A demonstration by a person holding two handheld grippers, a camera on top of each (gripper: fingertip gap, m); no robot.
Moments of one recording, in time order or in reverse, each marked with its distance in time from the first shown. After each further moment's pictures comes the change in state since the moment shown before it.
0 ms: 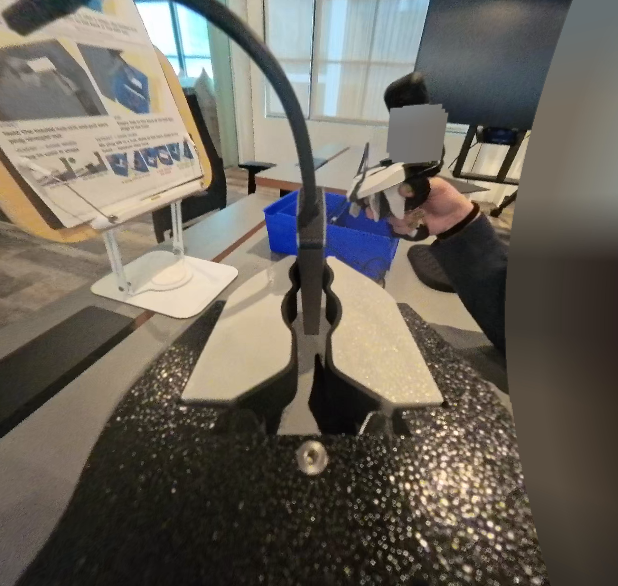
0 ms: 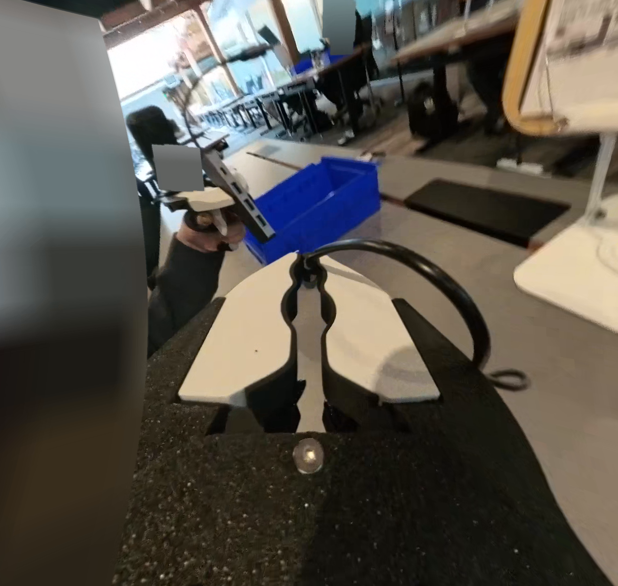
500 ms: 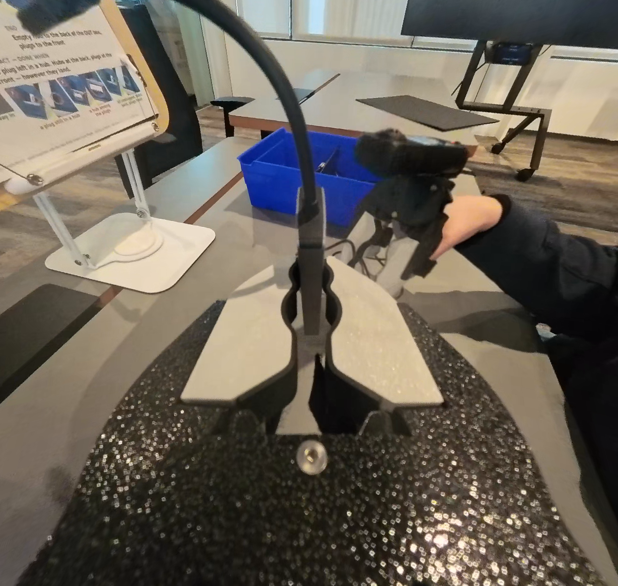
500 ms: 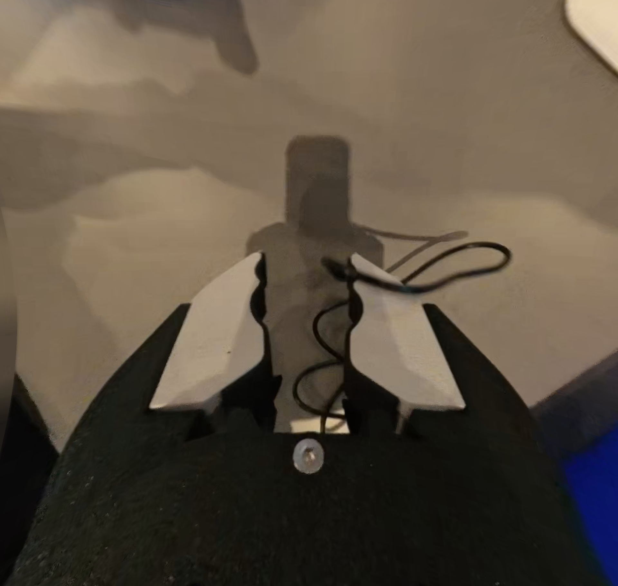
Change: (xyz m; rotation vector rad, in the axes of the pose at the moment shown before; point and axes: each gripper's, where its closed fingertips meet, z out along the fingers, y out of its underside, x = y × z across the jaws) left arm 0.014 0.041 0.038 -0.193 0.046 0.028; right arm 0.040 0.173 0.009 -0.777 0.364 -0.176
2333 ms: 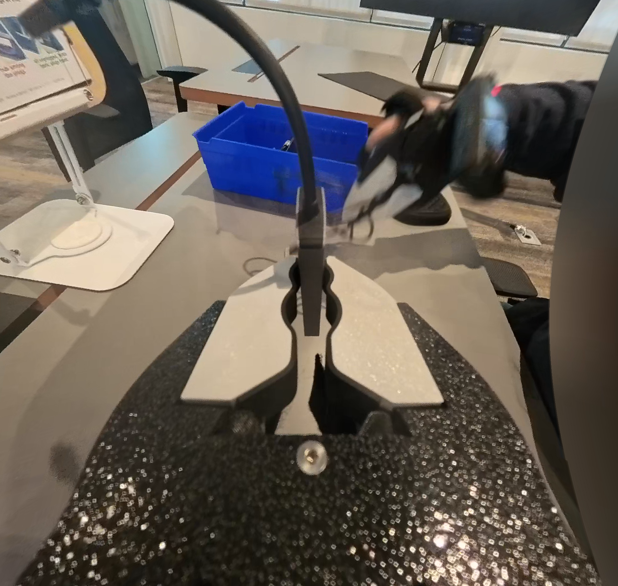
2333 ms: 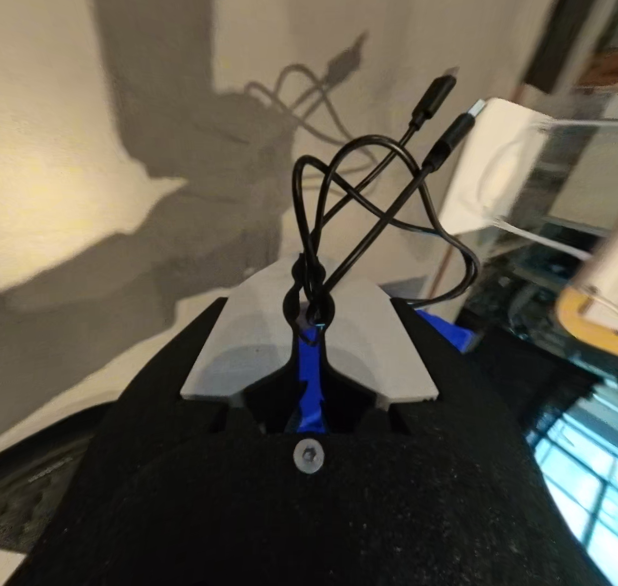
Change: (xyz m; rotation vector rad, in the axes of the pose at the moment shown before) left arm 0.014 0.015 0.010 -0.060 0.127 -0.022; right arm 0.045 0.046 -0.064 -0.317 0.350 -0.960
